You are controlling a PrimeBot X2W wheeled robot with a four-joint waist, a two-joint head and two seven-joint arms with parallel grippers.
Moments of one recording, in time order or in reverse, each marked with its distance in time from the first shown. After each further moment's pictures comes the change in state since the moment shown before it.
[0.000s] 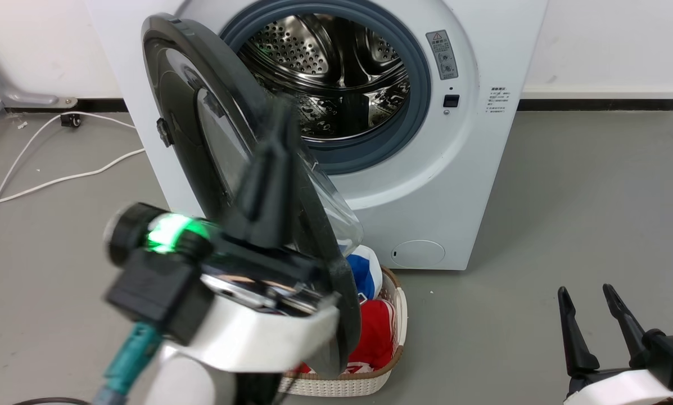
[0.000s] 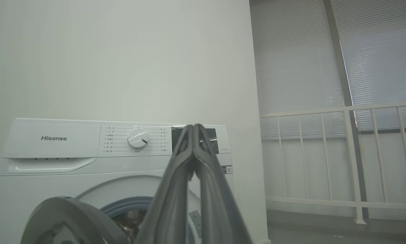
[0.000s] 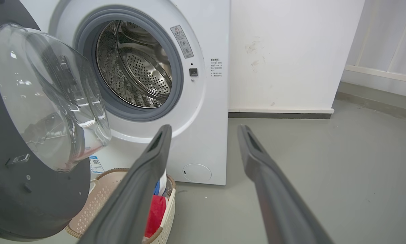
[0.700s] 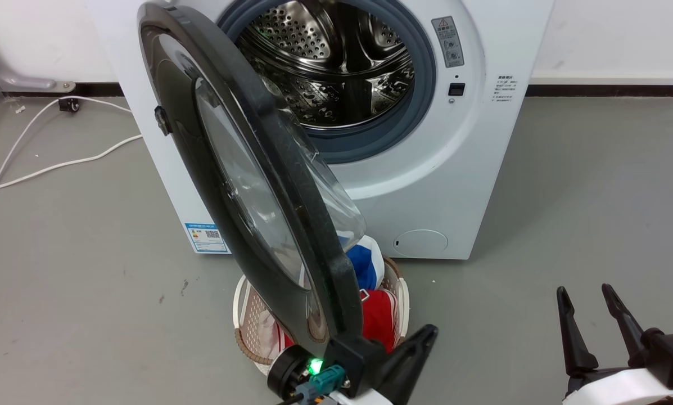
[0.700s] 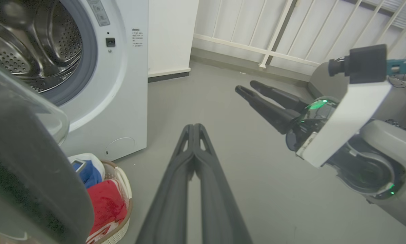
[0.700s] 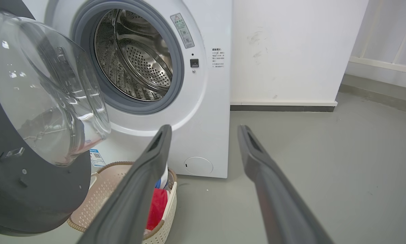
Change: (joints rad) left arm 0.237 0.022 -0.346 0.280 -0.142 -0.069 0.255; right arm 0.000 0.005 -0.002 -0.005 -0.001 0.000 0.009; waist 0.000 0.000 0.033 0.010
